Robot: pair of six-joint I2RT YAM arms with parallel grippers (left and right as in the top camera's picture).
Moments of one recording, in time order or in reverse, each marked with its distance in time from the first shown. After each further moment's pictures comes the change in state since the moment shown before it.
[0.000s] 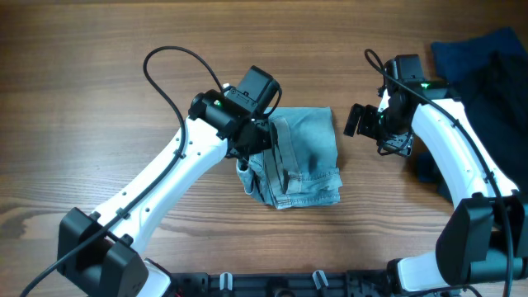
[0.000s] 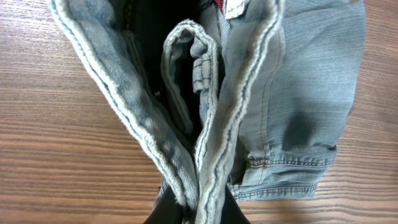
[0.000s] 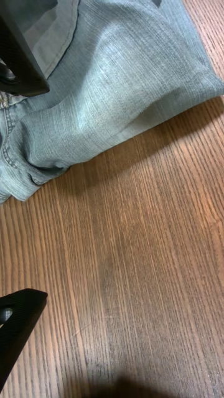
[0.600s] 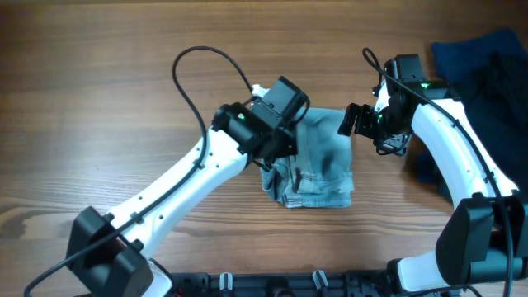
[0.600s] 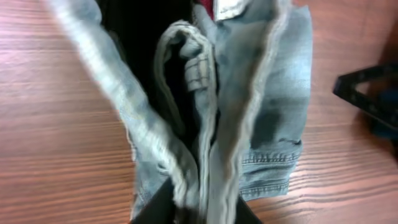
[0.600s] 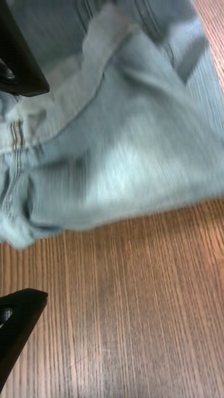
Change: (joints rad) left arm -0.135 0.023 0.000 0.160 0.011 -0.013; right arm 0.000 0.000 0.000 0.008 -0.085 -0.036
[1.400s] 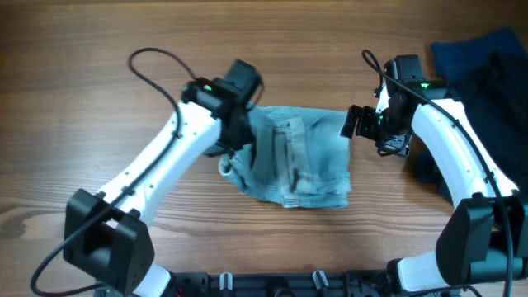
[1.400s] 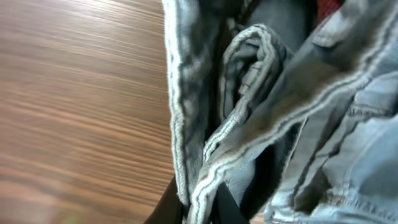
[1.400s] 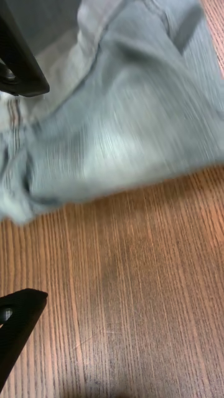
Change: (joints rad) left arm 0.271 0.051 0.013 -0.279 -0.065 0.000; right arm 0.000 0.000 0.000 -0.018 0.045 -0.002
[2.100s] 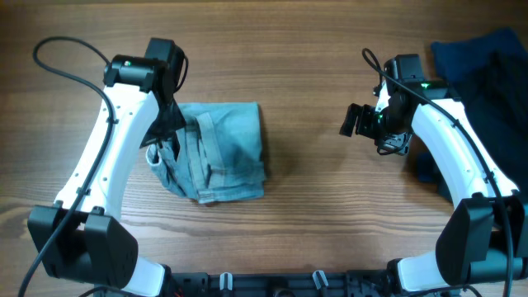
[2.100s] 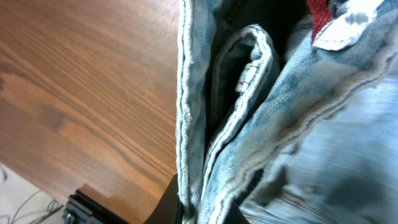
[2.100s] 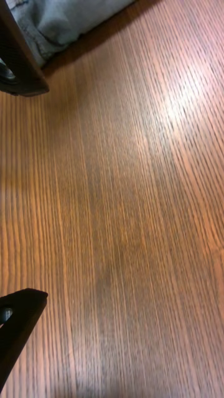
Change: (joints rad) left arm 0.299 -0.027 0.109 -0.213 -0.244 0.098; right arm 0.000 0.000 0.000 0.021 -0.019 -0.003
